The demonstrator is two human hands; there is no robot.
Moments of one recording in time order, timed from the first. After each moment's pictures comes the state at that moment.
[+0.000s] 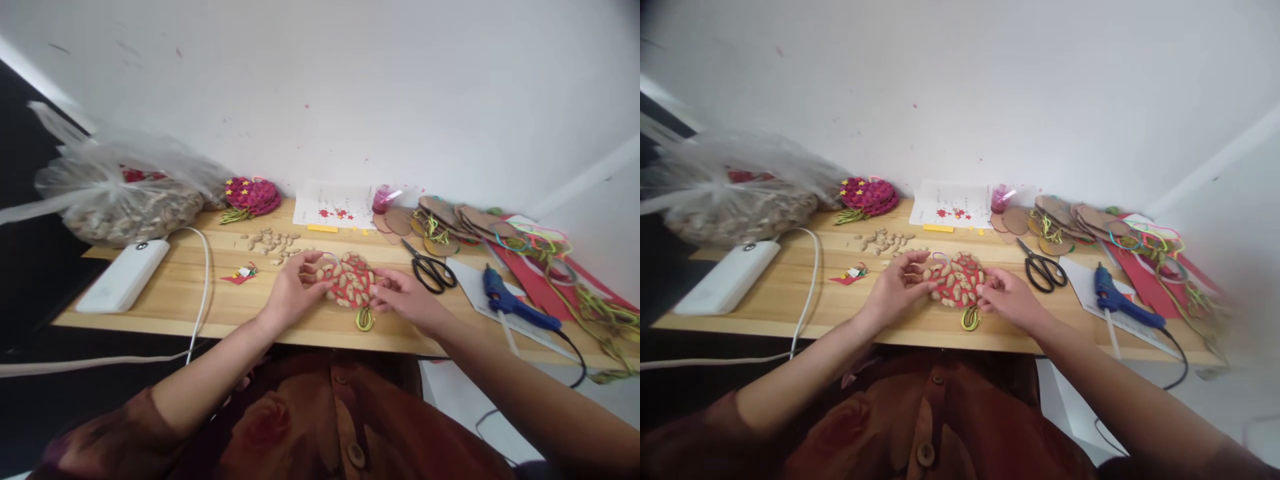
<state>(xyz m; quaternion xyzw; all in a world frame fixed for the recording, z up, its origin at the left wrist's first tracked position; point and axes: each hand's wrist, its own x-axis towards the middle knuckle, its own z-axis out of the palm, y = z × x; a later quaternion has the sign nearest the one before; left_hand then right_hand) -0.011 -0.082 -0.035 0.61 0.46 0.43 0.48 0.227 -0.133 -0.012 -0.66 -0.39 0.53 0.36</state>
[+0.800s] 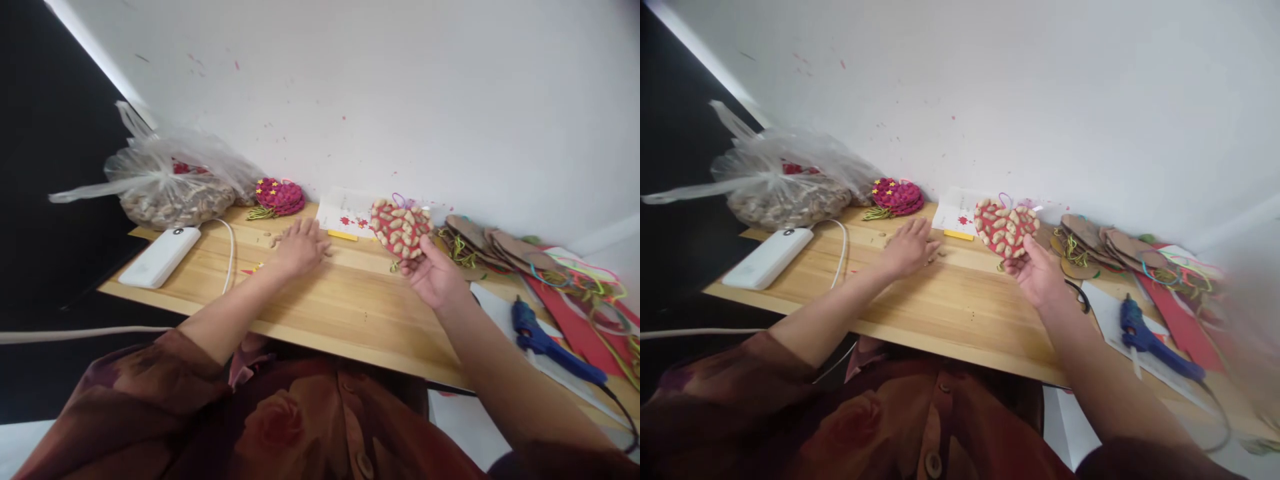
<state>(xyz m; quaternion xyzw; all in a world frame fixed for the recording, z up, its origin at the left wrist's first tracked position) -0.033 0.000 -0.008 0.80 0.59 0.10 0.09 0.238 -0.058 0.003 -0.47 -0.29 0.55 0.63</state>
